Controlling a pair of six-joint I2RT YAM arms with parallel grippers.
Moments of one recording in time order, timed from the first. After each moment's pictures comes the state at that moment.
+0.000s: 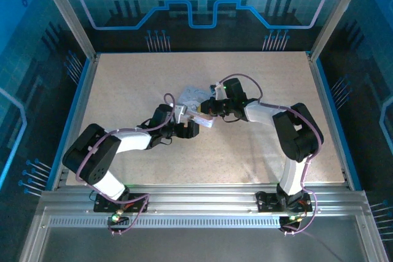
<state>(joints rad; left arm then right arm) -0.49 1.60 0.61 0.29 0.31 -0.45 0.46 1.86 1.07 0.08 -0.66 0.66</state>
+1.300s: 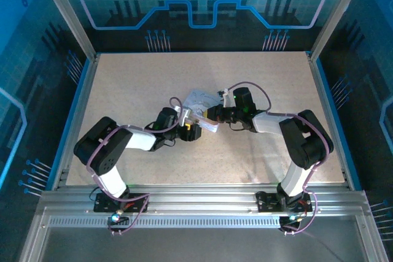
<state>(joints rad) -0.52 1.72 0.60 0.48 0.34 -0.40 0.43 1.75 0.83 0.30 -0.70 0.67</state>
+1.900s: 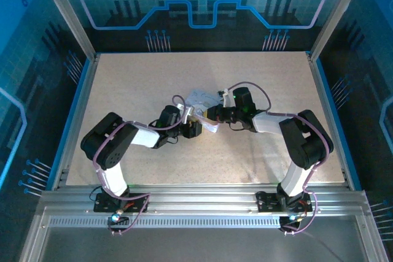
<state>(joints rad) -0.52 1.79 0.65 0.53 0.34 -0.40 0.43 1.75 0.84 0.29 -0.70 0.69</state>
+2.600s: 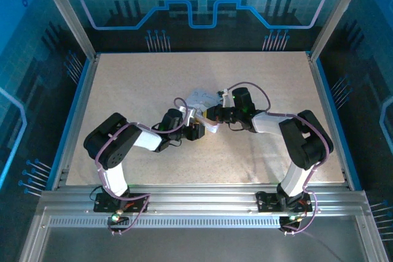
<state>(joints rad) -0.57 1.81 0.62 0.62 0.34 -0.50 0.44 1.75 0.84 0.29 -0.68 0.70</state>
